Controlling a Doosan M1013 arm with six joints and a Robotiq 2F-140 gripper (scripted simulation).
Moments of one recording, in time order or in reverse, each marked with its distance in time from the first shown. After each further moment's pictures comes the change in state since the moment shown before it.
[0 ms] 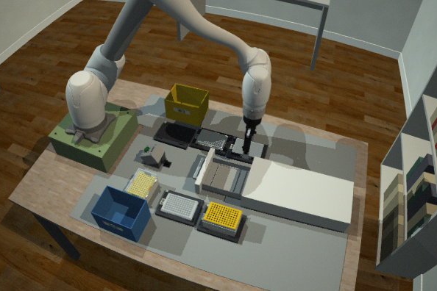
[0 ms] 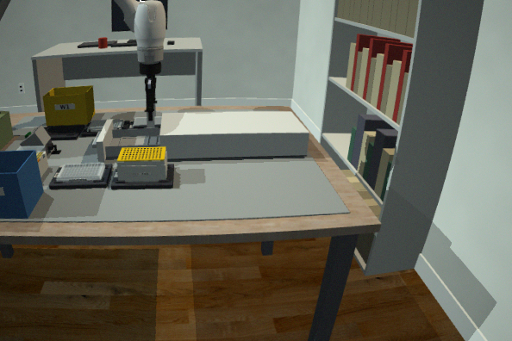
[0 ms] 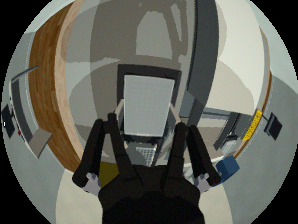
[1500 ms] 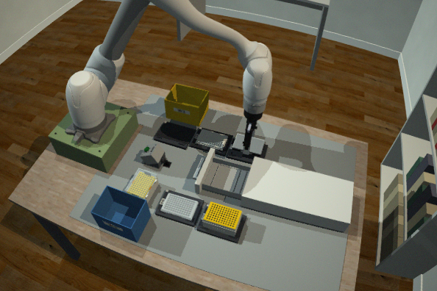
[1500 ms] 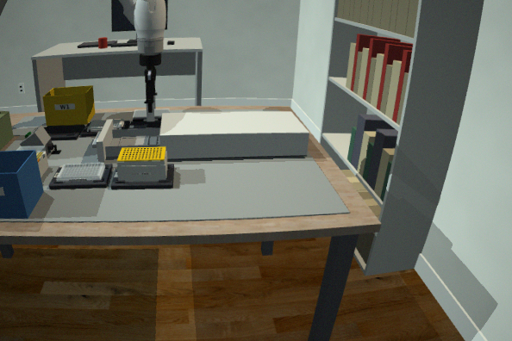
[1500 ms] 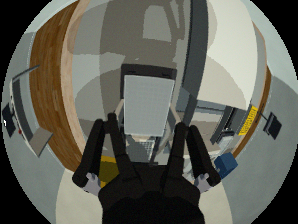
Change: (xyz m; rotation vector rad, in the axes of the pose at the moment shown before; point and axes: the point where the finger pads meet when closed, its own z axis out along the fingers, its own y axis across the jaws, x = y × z) arm 0.000 0.000 -0.030 0.000 0.000 0.000
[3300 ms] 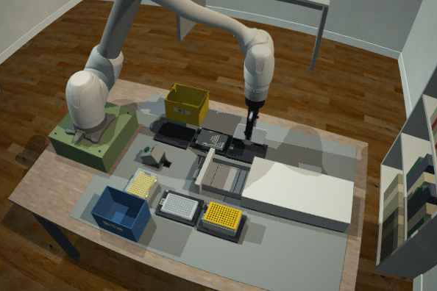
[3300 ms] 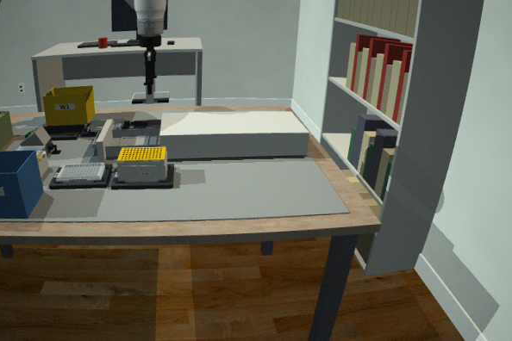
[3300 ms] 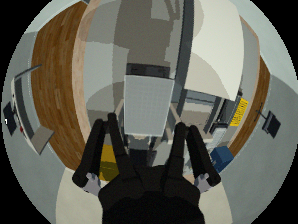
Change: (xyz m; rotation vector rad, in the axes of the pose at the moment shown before) arm 0.000 0.000 -0.064 0.000 0.000 0.000
